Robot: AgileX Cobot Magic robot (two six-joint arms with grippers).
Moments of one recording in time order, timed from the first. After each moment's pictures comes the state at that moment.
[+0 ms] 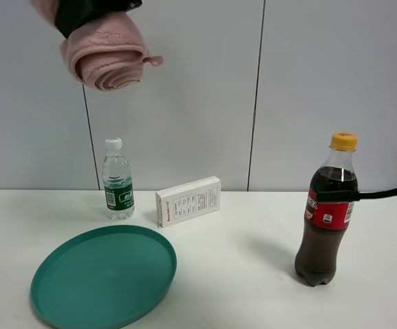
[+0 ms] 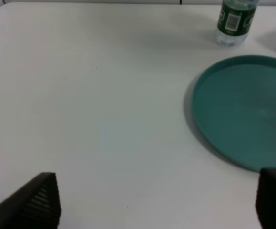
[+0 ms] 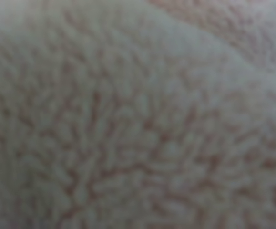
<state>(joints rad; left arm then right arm) 0.13 -0.01 -0.51 -0.06 1.06 0.05 0.77 2.29 -2.76 0.32 1.23 -0.74</state>
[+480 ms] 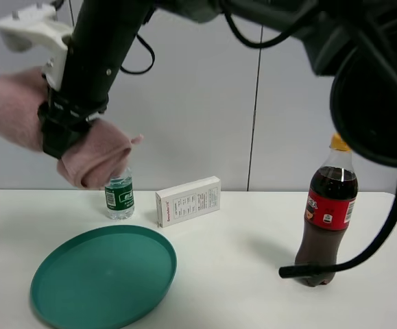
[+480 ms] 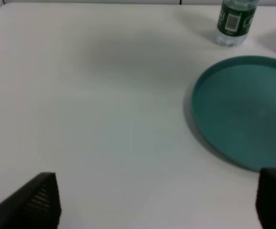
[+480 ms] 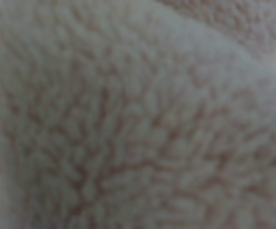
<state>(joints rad) 0.13 -0.01 -0.51 -0.06 1.06 0.05 0.86 2.46 -2.65 0.18 1.23 -0.90</state>
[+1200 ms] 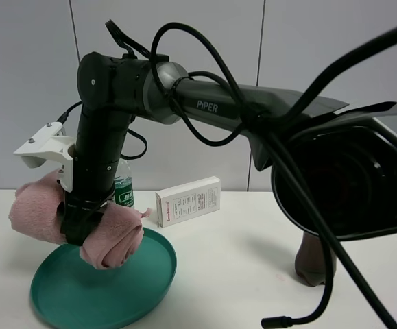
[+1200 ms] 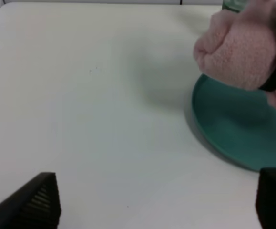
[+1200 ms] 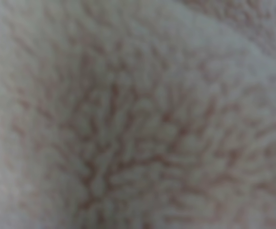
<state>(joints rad) 0.13 -0.01 -0.51 -0.06 1.06 0.05 0.87 2.63 -2.59 0.14 1.22 -0.87</state>
